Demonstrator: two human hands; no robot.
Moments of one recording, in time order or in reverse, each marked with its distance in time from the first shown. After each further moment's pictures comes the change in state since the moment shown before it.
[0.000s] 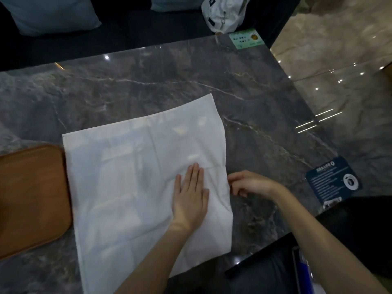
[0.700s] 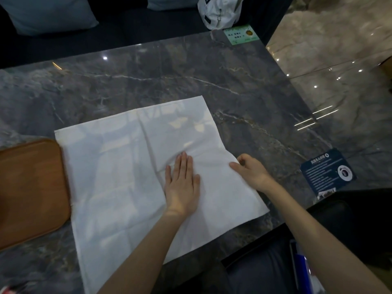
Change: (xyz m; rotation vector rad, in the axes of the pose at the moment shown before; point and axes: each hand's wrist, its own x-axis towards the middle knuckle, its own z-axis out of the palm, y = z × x) left_hand 0.005 -0.006 -0.006 -0.112 0.014 -0.091; right_hand -0.007 0.014 0.004 -0.184 0.577 -0.085
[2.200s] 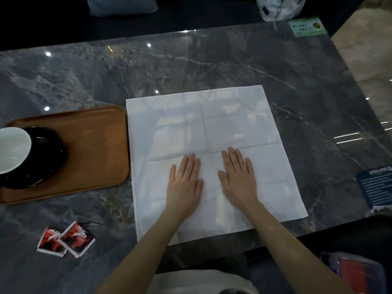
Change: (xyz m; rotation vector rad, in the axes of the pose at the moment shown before) left_hand -0.070 -0.096 -0.008 0.073 0.118 -0.030; right_hand -0.025 -0.034 0.154 -0.561 0.197 -0.481
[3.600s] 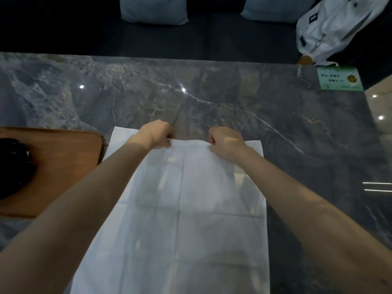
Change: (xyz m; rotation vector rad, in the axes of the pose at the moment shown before) left_hand 0.246 -0.048 -0.117 0.033 -0.330 -0.195; right_hand 0.262 0.013 -0.123 -0.068 -0.491 -0.247
